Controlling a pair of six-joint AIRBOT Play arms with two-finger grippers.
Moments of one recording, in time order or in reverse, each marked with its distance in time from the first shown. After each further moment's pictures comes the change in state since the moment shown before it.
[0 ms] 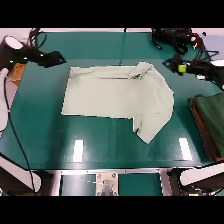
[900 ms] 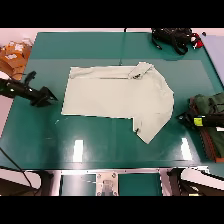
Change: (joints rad) left arm 0.179 0.173 -0.591 -0.016 -0.208 0.005; right arm -0.363 0.369 -0.755 -0.402 0.054 0.097
